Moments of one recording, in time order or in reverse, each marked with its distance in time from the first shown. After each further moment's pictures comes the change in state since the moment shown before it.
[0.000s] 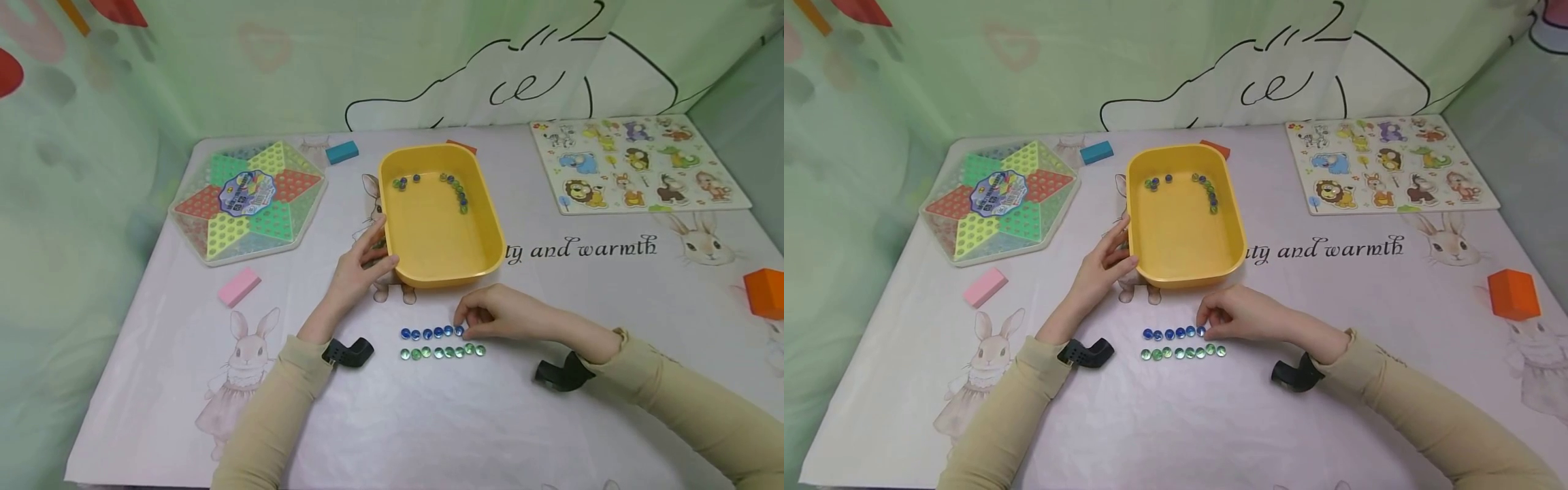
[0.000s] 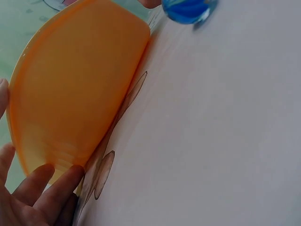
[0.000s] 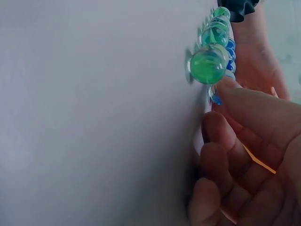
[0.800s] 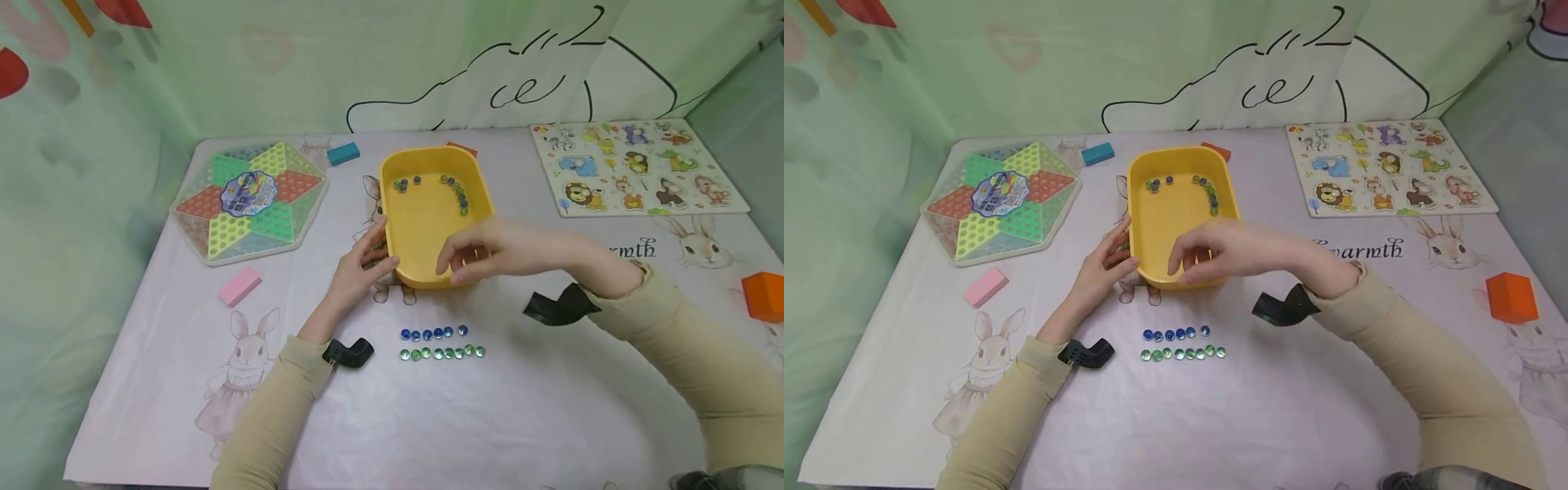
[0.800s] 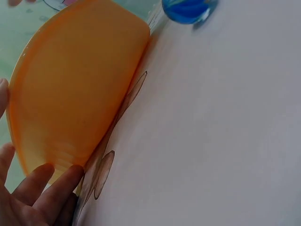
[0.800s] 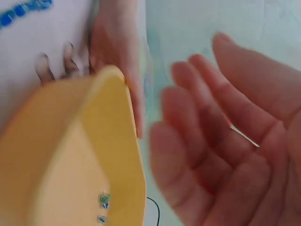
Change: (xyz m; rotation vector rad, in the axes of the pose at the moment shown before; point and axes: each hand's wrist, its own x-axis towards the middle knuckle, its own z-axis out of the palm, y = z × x) left_hand 0.006 -0.014 0.000 -0.015 0.000 0.005; right_hand 0.017 -0.070 -0.088 -0.072 -0.087 -0.144
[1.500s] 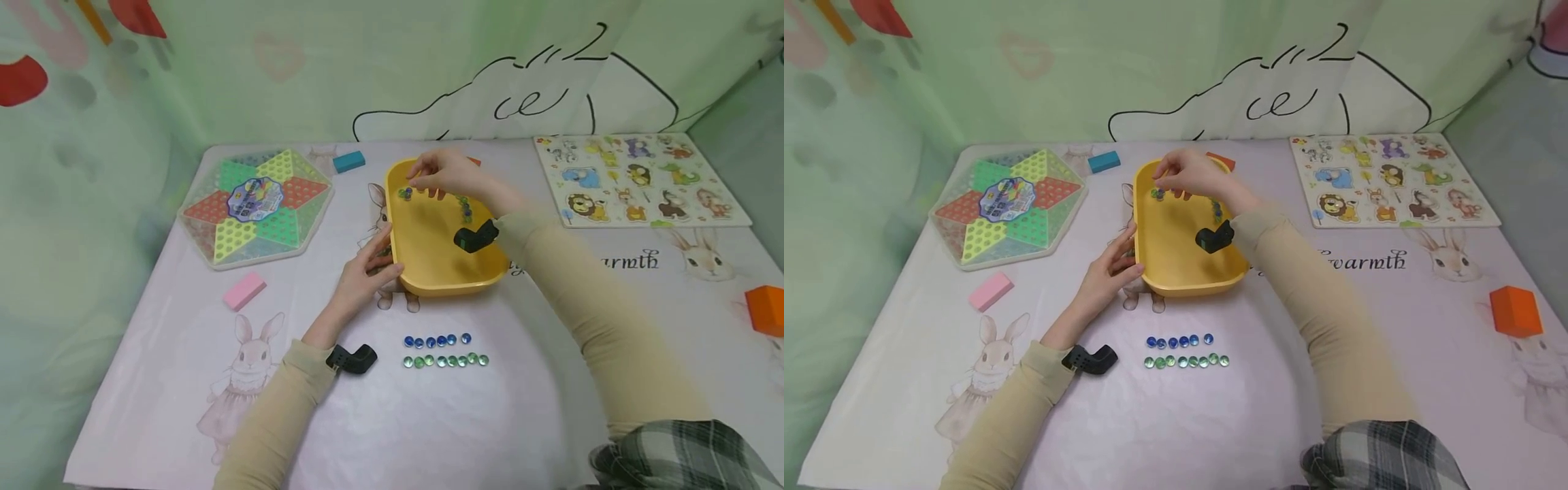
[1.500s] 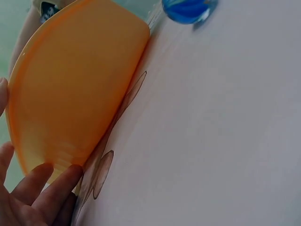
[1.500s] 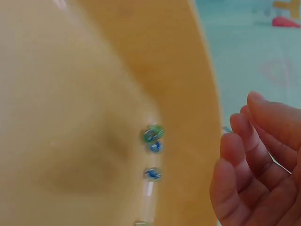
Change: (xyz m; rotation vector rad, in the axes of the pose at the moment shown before) left_hand 0.007 -0.022 0.001 0.012 0.001 0.039; right_hand 0.113 0.070 -0.049 0.126 0.387 0.264
